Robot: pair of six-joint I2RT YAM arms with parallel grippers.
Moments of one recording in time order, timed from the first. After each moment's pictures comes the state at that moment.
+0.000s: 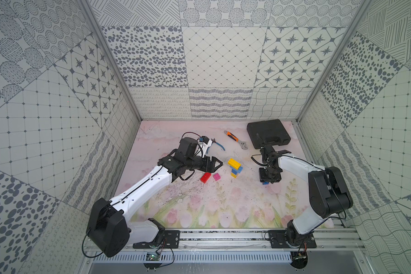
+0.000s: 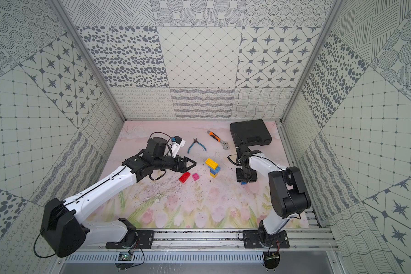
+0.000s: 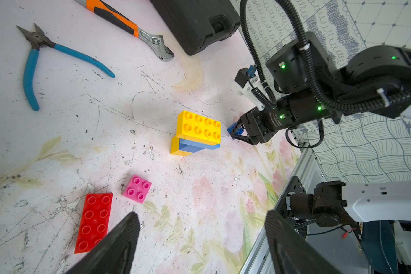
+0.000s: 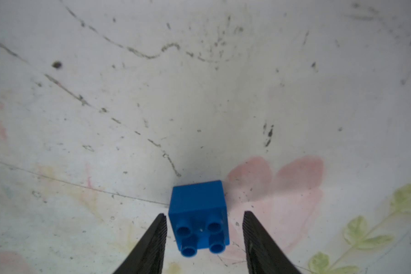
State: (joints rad) left arm -0.59 1.29 1.01 -0.40 0.46 -0.37; right arm 0.28 1.64 0.98 -0.83 0.08 0.29
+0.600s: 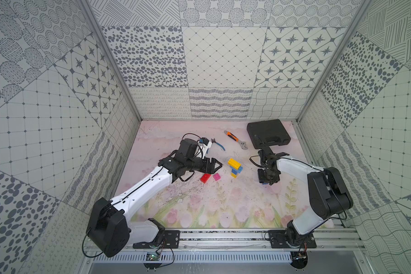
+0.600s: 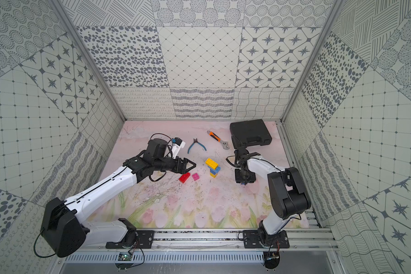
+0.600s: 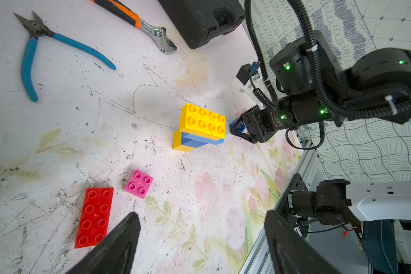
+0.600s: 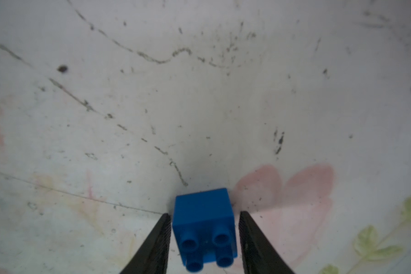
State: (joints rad) left arm -0.59 1.29 0.99 -0.40 0.46 -0.37; right arm 0.31 1.62 0.94 -0.78 0.11 0.31
